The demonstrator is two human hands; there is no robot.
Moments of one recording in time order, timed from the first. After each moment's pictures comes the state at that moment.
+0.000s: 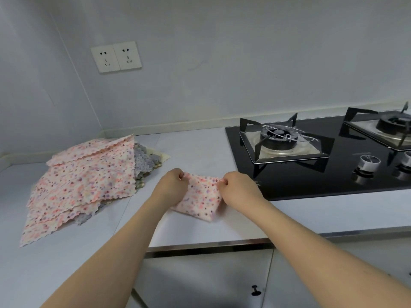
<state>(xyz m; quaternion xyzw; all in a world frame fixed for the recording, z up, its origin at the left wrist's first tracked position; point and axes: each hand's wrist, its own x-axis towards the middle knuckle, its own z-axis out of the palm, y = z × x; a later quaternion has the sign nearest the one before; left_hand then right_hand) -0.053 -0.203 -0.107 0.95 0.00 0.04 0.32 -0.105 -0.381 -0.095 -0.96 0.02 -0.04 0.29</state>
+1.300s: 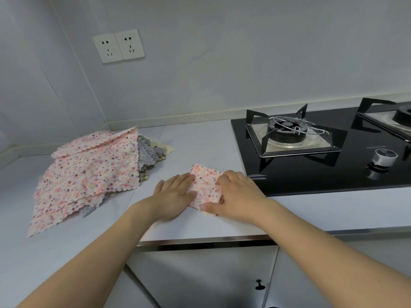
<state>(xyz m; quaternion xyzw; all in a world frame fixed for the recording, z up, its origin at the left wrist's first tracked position) -0.077 -0.179 -0.120 0.98 -0.14 -0.11 0.08 -0.111 -0.382 -0.109 -0.98 -0.15 0.00 0.11</state>
